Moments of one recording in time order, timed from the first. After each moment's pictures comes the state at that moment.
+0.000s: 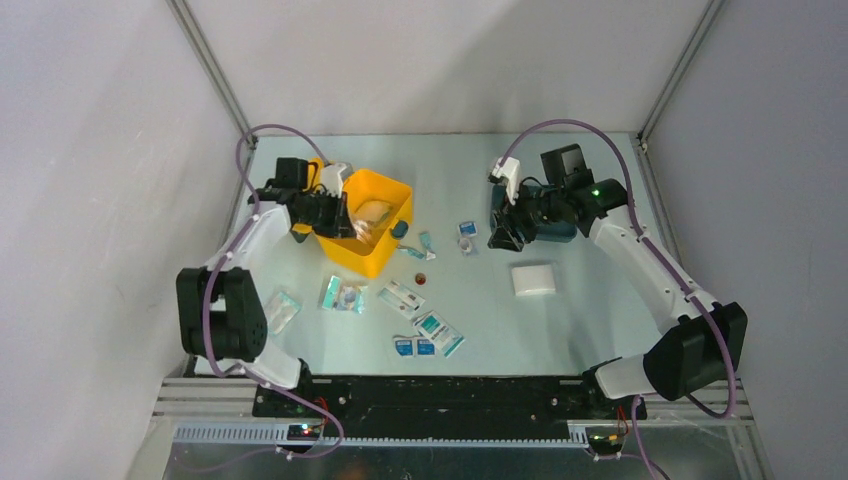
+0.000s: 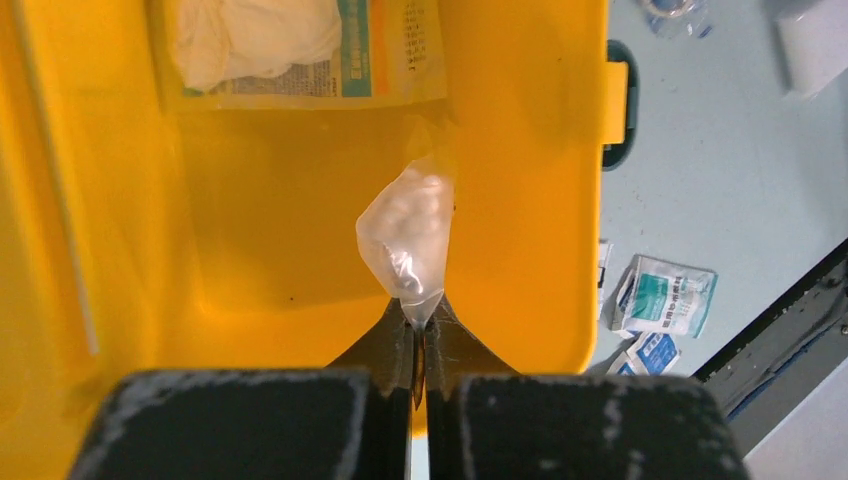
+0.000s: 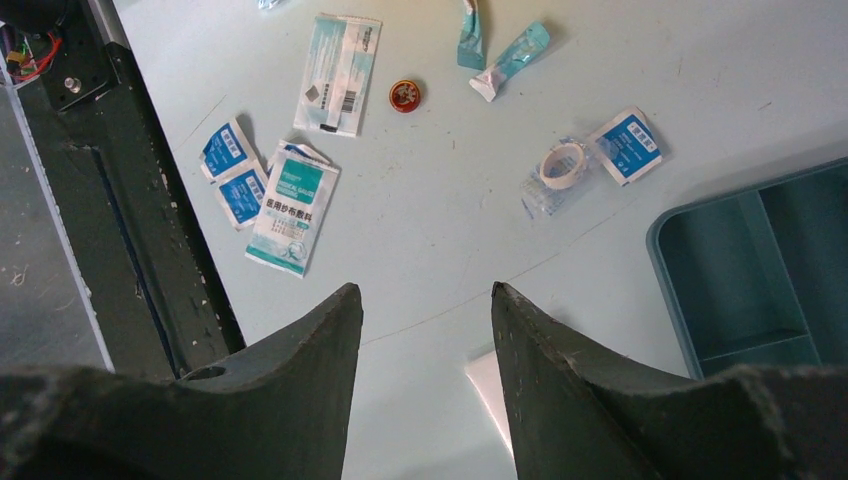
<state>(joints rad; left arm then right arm) -0.04 1.53 1.17 -0.65 0.56 0.19 0.38 1.40 1.35 -0.82 -0.68 -0.48</state>
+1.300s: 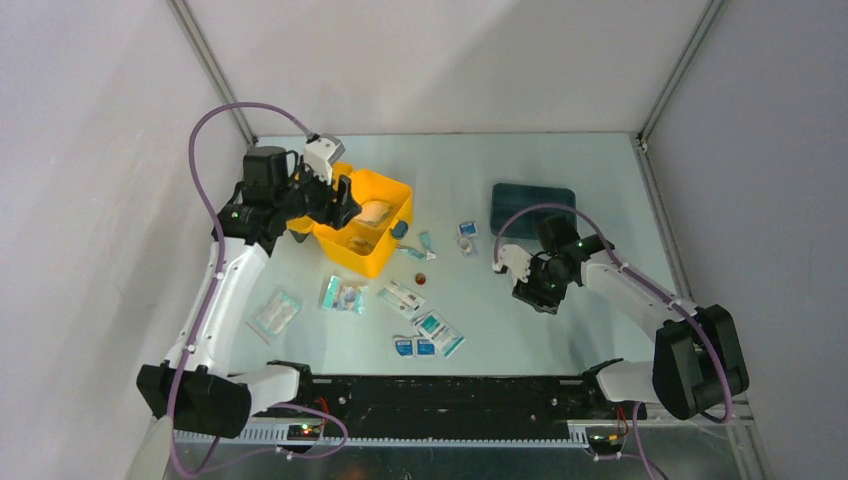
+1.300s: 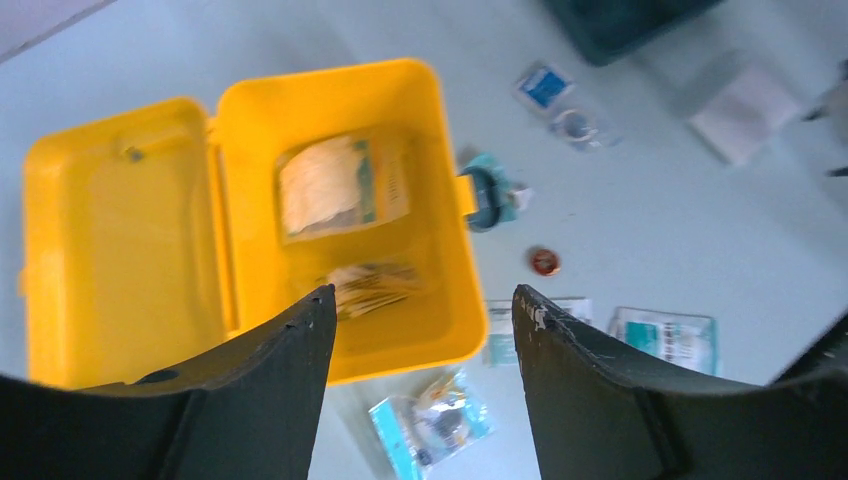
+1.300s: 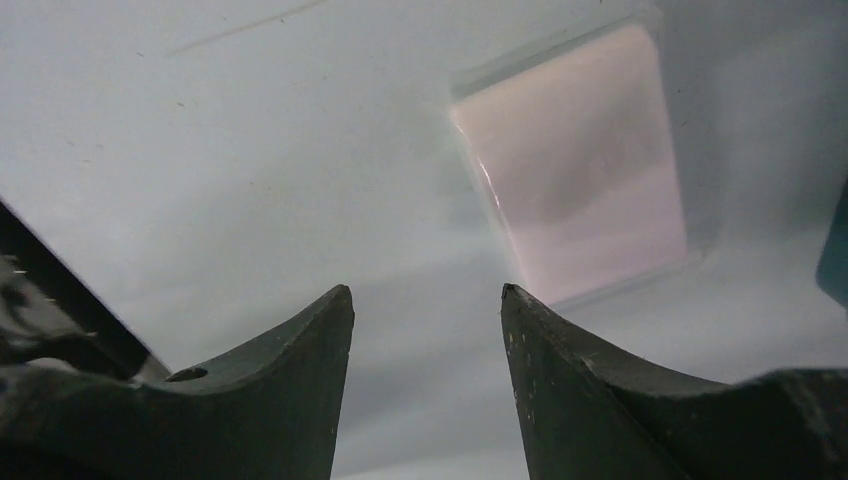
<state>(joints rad) -0.13 1.19 1.24 -0.64 0.44 0.23 0.39 1.31 0.84 -0.81 -0.24 -0.82</state>
